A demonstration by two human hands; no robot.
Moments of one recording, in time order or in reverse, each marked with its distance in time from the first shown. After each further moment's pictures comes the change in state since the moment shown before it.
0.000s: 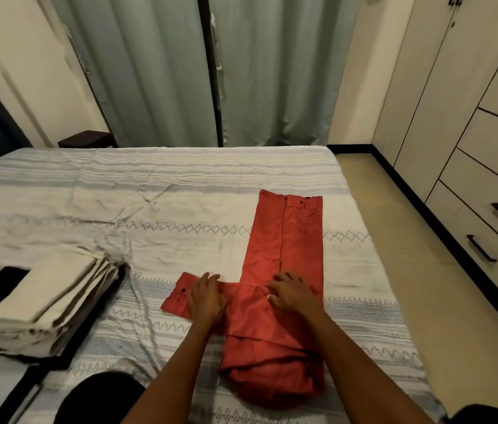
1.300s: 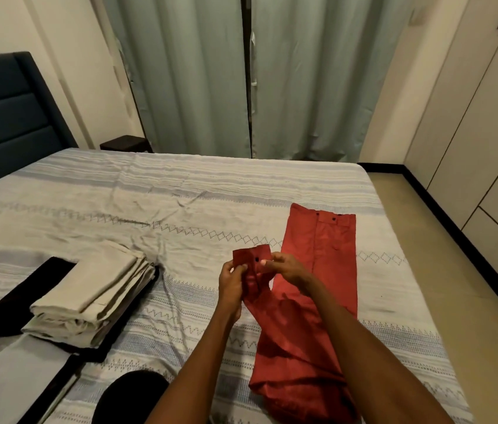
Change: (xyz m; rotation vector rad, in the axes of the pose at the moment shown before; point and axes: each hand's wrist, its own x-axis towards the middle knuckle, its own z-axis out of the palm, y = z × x) left_hand 0.011 0.027 -0.067 -1.418 0.096 -0.258; right_hand 0.054 -0.089 -0.080 1.083 0.005 -0.064
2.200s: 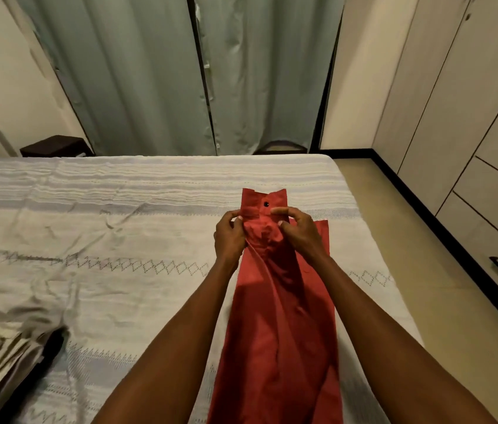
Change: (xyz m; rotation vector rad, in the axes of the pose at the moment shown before) left_hand 0.203 0.011 0.193 0.491 -0.050 0.367; right_hand 0.126 0.010 -0.183 -0.147 0.538 -0.227
